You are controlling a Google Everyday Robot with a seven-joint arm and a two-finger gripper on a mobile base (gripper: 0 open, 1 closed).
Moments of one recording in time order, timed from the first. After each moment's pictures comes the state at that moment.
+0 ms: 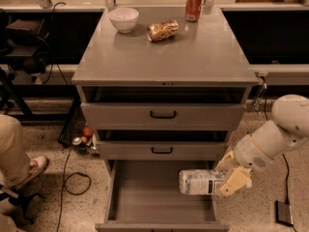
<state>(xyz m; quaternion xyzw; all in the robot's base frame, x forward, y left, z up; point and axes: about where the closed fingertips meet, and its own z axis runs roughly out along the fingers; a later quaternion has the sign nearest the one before) 0.413 -0.203 0.650 -0.56 0.77 0.29 0.11</state>
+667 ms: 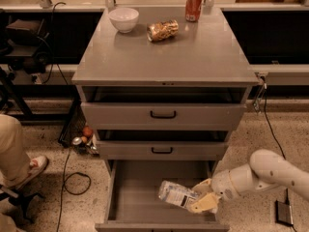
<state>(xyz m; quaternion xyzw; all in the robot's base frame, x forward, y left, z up) 0.414 -0.147 0.502 -0.45 0.78 0.39 0.19</state>
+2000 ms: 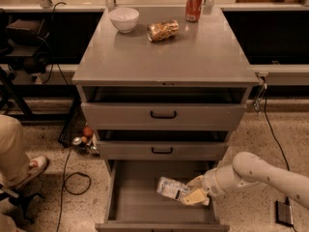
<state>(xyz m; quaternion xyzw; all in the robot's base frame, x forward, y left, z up) 0.469 -0.144 0.417 -0.44 0.81 0.32 0.20</state>
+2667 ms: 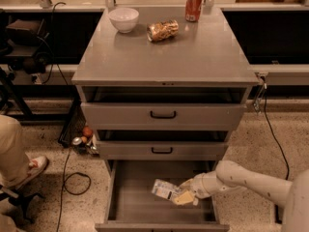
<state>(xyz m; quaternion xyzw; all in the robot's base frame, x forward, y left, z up) 0.508 -0.123 0.314 -0.43 0.83 0.30 0.21</state>
